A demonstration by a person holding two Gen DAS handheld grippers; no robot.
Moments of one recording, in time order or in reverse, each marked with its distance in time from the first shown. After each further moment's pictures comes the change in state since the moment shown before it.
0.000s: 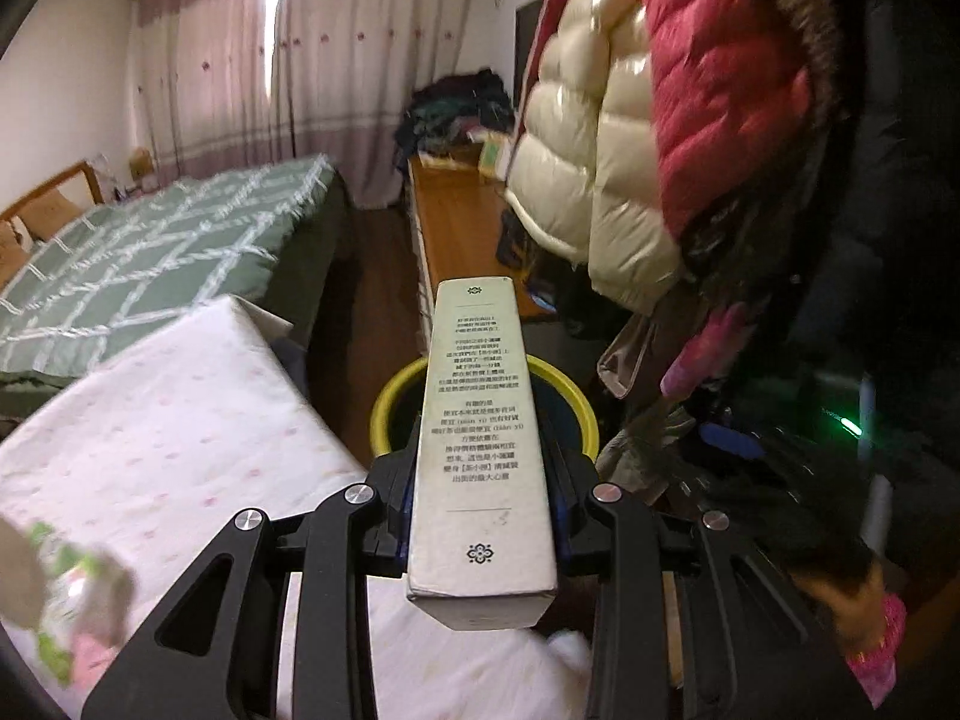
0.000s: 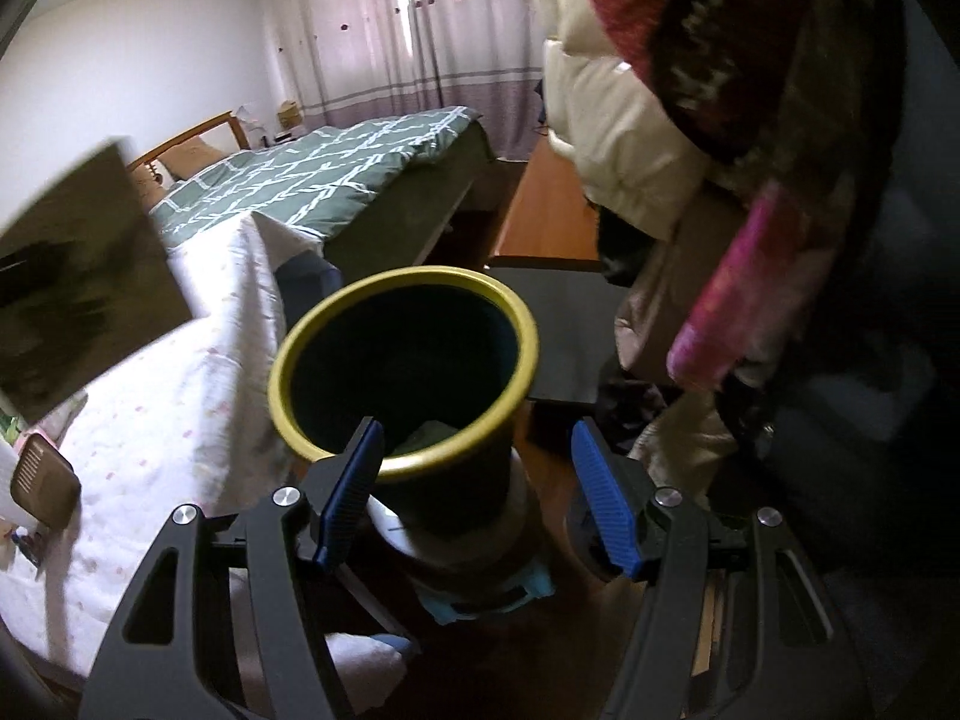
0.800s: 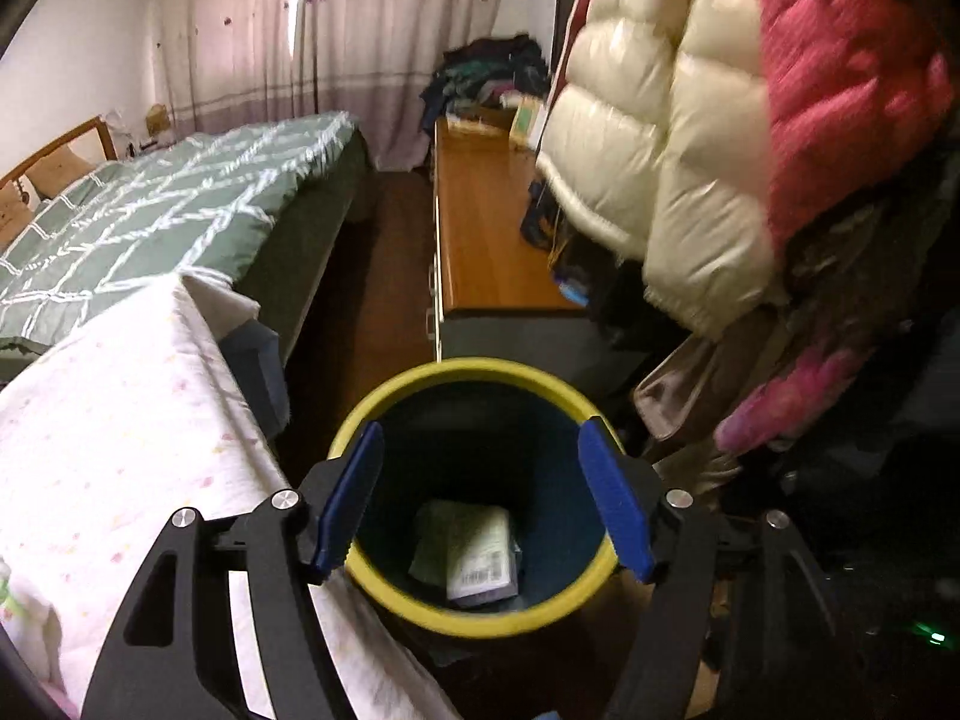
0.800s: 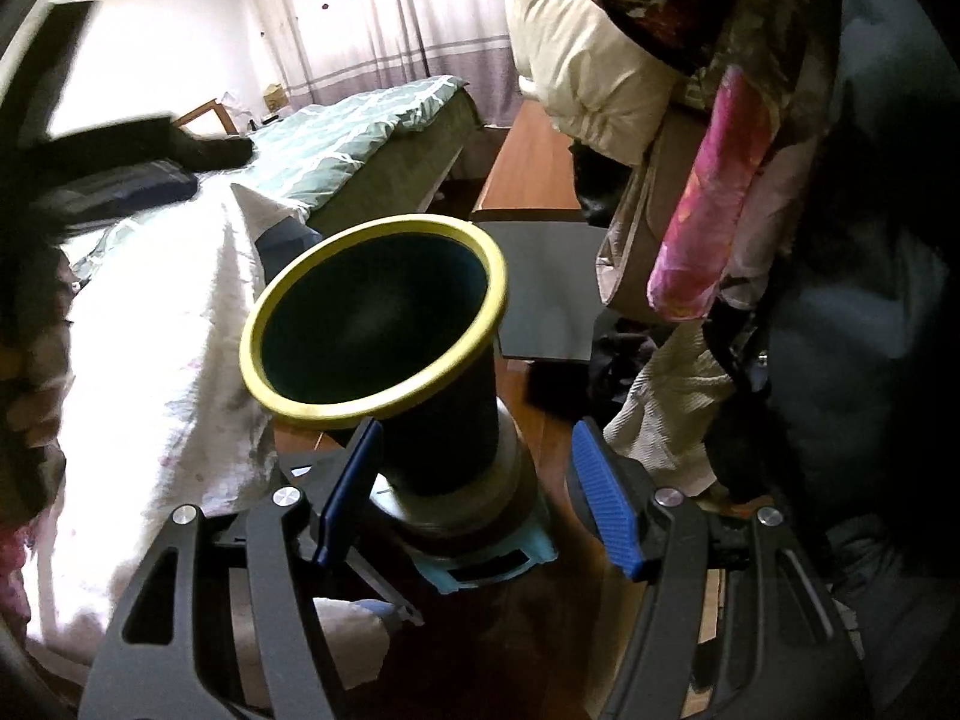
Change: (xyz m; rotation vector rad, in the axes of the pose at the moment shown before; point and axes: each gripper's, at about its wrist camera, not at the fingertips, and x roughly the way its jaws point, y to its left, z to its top) left arm 0.090 -0.001 0.029 -0.079 0.042 0.057; right arm 0.010 -0.015 -0.022 0.040 0.072 0.011
